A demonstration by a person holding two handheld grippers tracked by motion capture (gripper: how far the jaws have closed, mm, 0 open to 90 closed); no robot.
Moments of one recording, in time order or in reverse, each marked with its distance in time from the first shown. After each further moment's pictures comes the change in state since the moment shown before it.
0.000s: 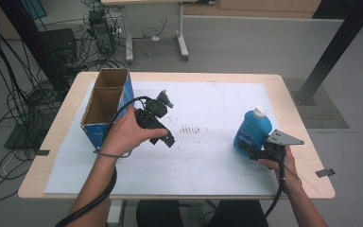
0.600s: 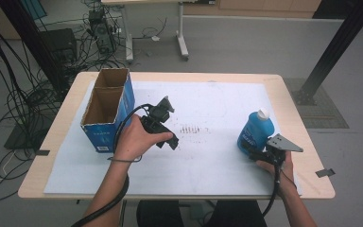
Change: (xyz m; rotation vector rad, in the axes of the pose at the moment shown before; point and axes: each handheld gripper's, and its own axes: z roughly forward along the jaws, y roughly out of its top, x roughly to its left) left arm 0.007 -0.001 0.041 0.005 0.021 -0.154; right arm 0.000 -0.024 0.001 -0.032 -0.198 0.029
